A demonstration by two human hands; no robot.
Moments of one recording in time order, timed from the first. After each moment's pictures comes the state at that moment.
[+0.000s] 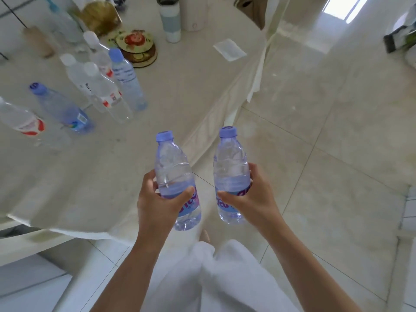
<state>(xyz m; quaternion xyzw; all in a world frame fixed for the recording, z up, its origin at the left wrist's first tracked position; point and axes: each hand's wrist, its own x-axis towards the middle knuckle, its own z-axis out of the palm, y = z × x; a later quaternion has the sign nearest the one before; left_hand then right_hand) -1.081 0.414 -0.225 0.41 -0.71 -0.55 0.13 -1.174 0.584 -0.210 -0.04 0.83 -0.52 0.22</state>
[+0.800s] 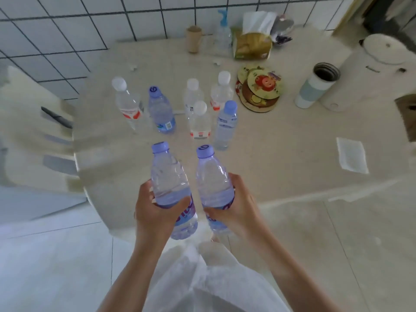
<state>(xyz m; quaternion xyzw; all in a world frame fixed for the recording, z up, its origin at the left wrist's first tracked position) -1.176 0.322 -0.229 0.67 -0.51 -0.44 0.31 -1.353 0.375 -0.207 -0.39 0.72 -0.36 0.43</state>
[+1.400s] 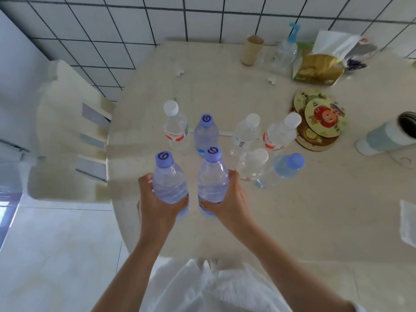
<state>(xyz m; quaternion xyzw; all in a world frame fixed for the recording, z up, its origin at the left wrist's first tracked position) -1.136 0.195 -0.255 0.72 -0.42 -0.40 0.38 -1.298 0.199 -0.256 -0.45 0.71 -0.28 0.46</state>
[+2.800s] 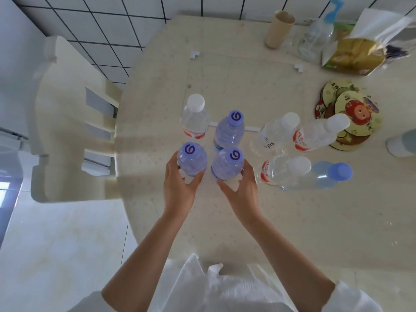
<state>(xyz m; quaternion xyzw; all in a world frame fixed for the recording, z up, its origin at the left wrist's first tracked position) -1.121 0.131 -0.325 0.69 -0.51 -0.38 0.35 -1.277 0.158 -0.328 -0.46 0.74 -0.31 0.38</state>
